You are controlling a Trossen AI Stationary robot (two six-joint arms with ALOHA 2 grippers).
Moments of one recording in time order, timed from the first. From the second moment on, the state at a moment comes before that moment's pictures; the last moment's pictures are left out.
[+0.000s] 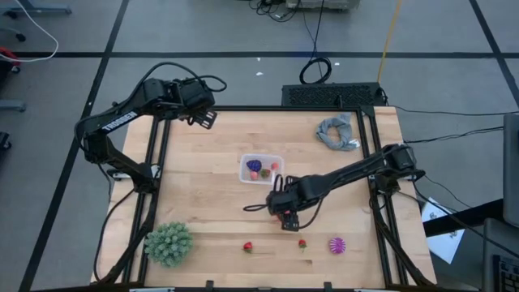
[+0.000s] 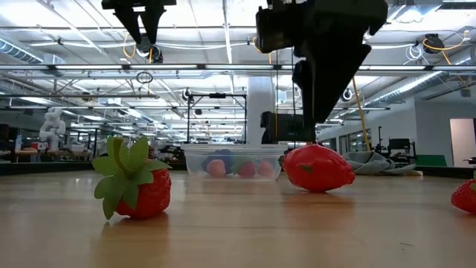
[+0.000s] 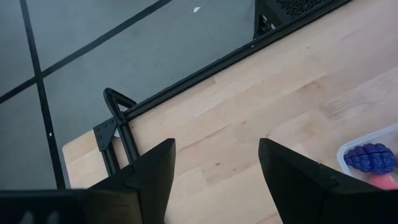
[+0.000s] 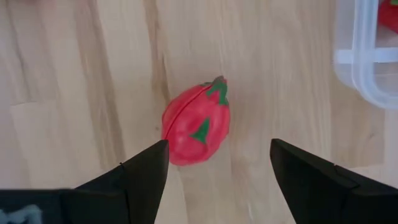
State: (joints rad) left arm 0.35 1.48 1.82 -1.57 -0.52 -0.63; right arm 0.28 1.87 1.43 -0.93 0.06 0.40
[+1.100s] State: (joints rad) left arm 0.32 1.48 1.82 -1.57 -0.52 -0.62; right arm 0.28 1.87 1.43 -0.81 0.13 0.37
